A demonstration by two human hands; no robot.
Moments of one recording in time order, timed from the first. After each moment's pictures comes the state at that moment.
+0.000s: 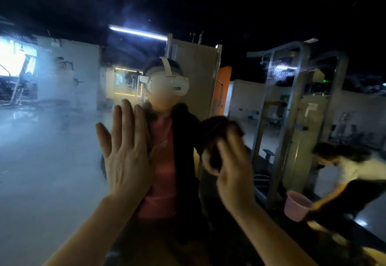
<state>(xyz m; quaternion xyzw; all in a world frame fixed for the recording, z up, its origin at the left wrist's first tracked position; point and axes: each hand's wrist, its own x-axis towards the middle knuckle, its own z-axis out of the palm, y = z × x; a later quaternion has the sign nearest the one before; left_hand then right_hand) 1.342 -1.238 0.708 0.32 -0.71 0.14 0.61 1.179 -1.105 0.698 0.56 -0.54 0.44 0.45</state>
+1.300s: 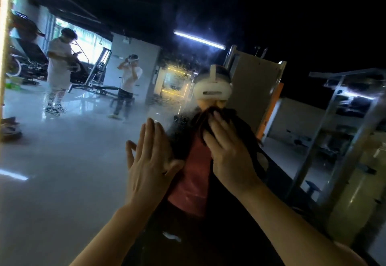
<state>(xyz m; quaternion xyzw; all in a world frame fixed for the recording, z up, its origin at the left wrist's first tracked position) 1.458 -1.283 0.650 0.39 -0.72 0.03 0.58 1.295 -1.209 0.740 0.69 -0.46 0.22 0.51</state>
